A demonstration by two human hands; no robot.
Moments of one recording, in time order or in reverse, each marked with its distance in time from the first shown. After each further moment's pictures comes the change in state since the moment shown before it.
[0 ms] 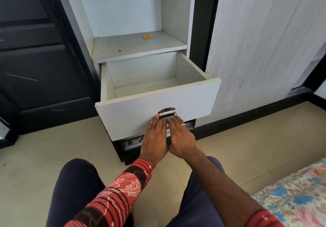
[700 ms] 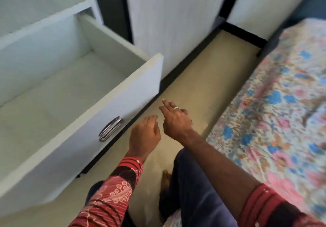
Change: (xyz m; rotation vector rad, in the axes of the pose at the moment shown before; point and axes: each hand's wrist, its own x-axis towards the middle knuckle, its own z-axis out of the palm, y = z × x) left_hand 0.098 0.065 0.037 -0.550 -0.220 0.227; right_hand 0.008 0.112 -0.029 -0.092 -0.204 0.624
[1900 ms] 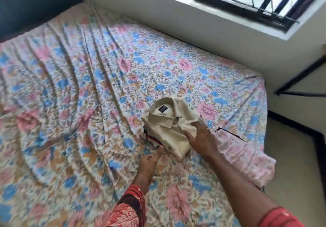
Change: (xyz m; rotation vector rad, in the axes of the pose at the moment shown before) left_hand -0.217 0.637 0.082 -0.199 -1.802 0.107; right_hand -0.704 0.218 -0.147 0.538 0.744 2.121
